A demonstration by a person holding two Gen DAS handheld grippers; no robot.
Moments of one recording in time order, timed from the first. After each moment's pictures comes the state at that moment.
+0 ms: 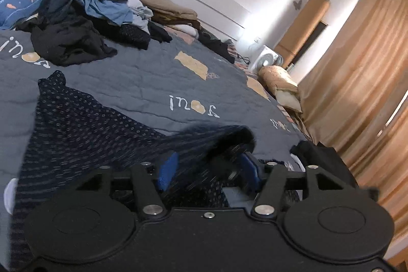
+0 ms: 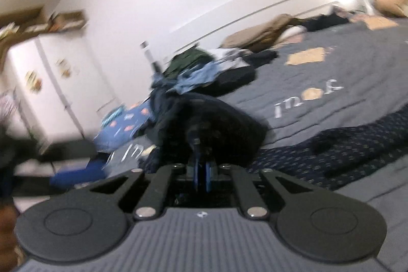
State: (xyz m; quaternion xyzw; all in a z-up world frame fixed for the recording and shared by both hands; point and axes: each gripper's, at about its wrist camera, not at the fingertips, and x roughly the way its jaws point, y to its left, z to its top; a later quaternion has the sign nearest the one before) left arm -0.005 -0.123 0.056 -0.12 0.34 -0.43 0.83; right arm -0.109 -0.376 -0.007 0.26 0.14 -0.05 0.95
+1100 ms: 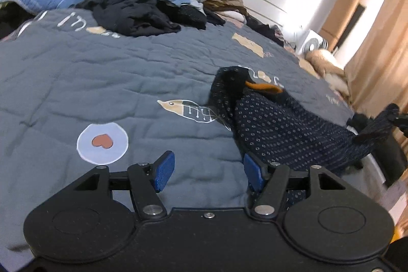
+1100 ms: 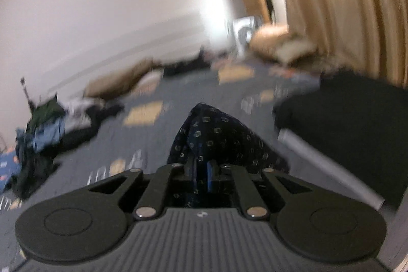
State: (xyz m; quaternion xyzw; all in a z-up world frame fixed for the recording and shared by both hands) left arm -0.021 -0.069 -0.024 -0.05 0.36 -0.34 0.87; right arm -0.235 -0.606 0.018 0.23 0.16 -0.33 0.90
